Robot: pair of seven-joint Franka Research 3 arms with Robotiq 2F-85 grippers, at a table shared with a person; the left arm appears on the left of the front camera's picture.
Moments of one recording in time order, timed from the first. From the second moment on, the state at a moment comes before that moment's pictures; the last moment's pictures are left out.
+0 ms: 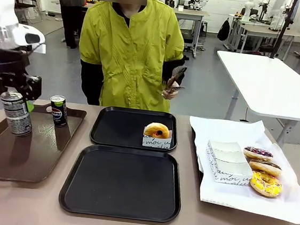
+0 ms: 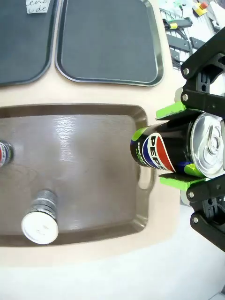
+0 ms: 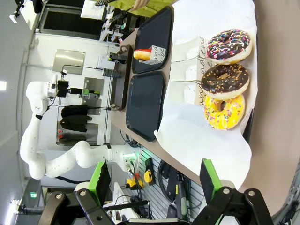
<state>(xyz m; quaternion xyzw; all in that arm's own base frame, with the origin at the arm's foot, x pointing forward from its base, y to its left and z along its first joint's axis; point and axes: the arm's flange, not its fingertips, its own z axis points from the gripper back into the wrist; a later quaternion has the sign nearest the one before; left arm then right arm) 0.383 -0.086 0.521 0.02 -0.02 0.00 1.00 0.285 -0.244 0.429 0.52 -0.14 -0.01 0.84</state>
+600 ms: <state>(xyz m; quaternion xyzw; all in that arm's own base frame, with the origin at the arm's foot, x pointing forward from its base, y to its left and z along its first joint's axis) 0.388 -0.089 0.513 0.02 -0.02 -0.01 1.00 0.285 -0.244 0.429 0.52 -0.14 -0.01 0.84</state>
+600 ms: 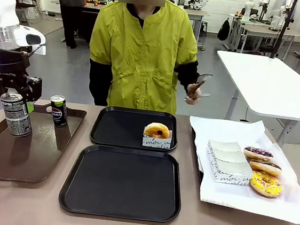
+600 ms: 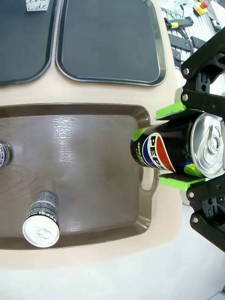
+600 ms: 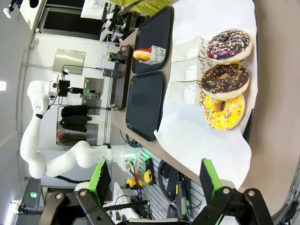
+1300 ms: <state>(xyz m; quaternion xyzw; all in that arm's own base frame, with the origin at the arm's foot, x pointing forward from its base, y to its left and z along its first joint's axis) 0.460 -0.232 0.496 0.04 -0.05 -0.11 0.99 0.285 -0.244 0.429 0.51 -0.14 -0.01 0.84</state>
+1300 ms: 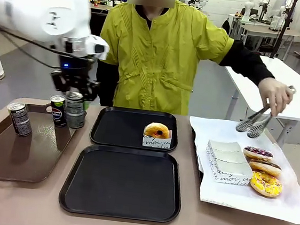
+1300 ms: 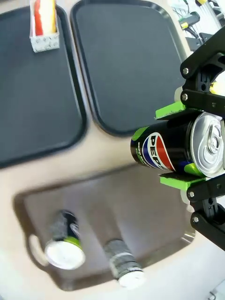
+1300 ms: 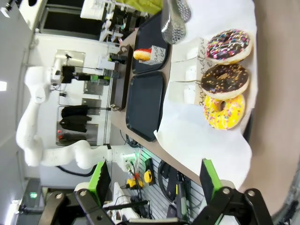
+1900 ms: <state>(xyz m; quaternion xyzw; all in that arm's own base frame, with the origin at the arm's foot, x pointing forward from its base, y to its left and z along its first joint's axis) 0.520 -0.322 0.482 0.02 -0.06 -0.18 0.98 0.285 -0.244 0.429 0.51 -0.14 -0.01 0.84</state>
